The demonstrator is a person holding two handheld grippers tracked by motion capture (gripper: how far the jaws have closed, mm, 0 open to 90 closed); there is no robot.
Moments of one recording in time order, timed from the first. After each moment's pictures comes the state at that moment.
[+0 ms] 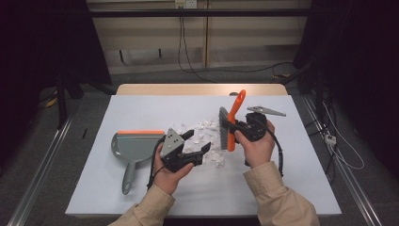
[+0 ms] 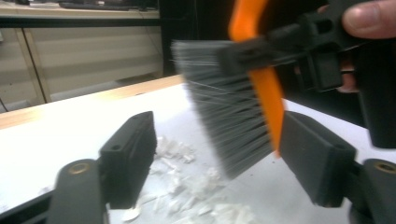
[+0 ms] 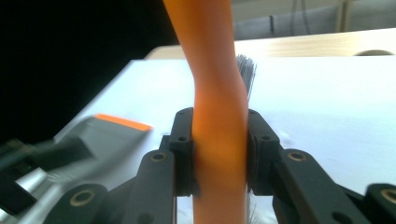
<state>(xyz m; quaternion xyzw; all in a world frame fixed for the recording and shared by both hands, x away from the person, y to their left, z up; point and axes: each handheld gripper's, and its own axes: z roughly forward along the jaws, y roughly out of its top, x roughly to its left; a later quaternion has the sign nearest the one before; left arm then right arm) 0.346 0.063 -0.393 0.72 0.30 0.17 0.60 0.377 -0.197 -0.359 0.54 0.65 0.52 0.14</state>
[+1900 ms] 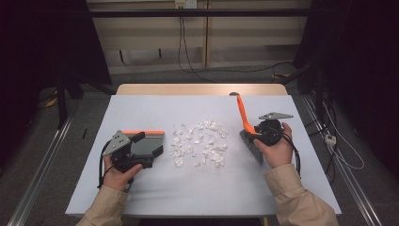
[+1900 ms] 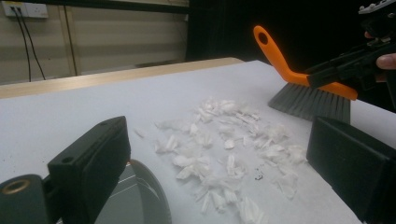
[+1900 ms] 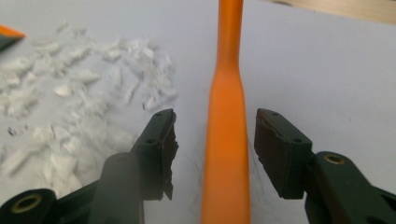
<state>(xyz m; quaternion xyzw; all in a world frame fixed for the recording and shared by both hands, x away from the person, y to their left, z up) 0.359 0.191 -0.409 0.71 0.34 0.17 0.59 0.386 -0.258 -0.402 0.53 0.74 0.36 0.21</state>
